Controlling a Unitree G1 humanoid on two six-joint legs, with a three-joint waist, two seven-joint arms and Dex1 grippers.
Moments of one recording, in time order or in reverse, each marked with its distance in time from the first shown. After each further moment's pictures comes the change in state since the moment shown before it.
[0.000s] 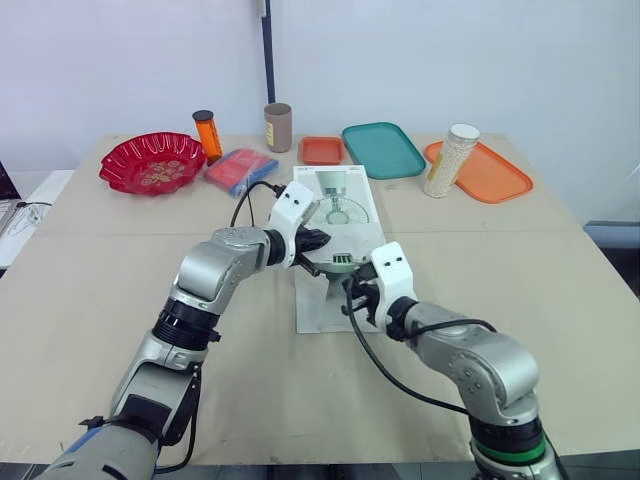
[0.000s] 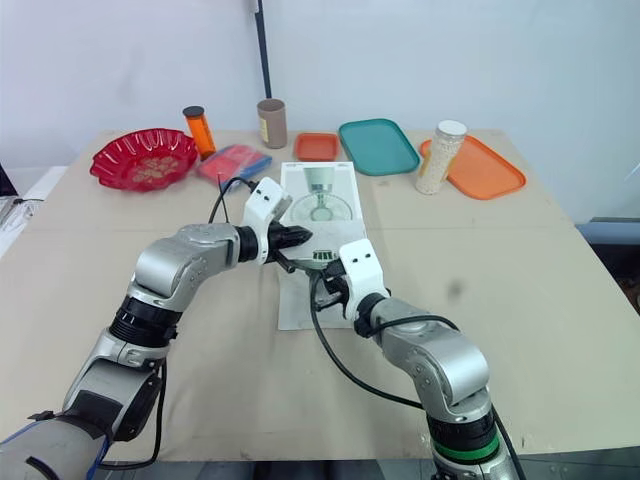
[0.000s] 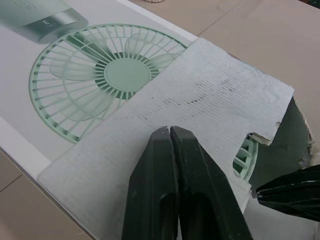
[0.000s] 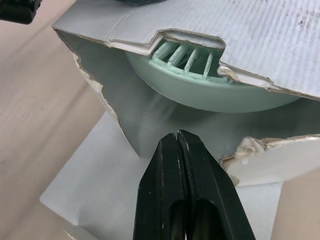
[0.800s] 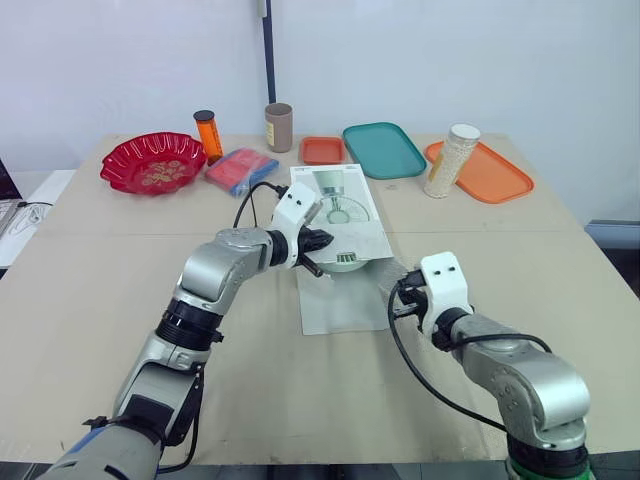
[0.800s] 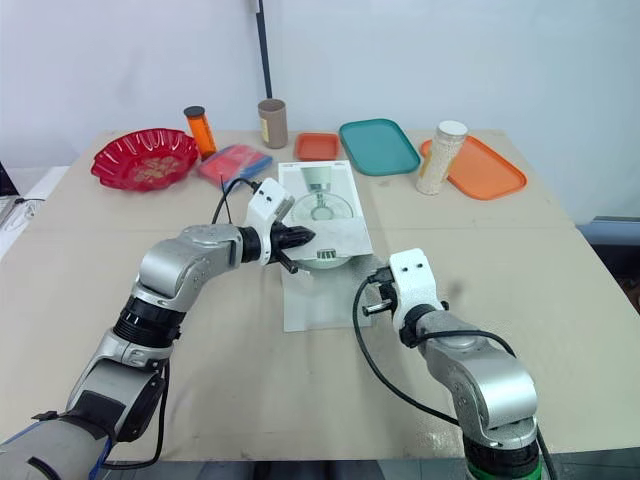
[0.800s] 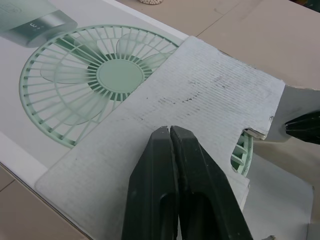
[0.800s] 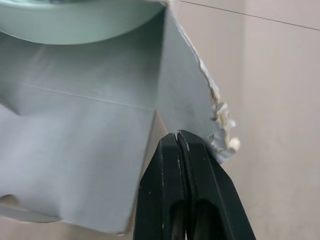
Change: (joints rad) left arm 0.000 -0.010 0.001 0.013 0.008 -0.020 -0.002; right arm 0.093 -0.110 -0.137 -0.023 -0.107 0.013 0.001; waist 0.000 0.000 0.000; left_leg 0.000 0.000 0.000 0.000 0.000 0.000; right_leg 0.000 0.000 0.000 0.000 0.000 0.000
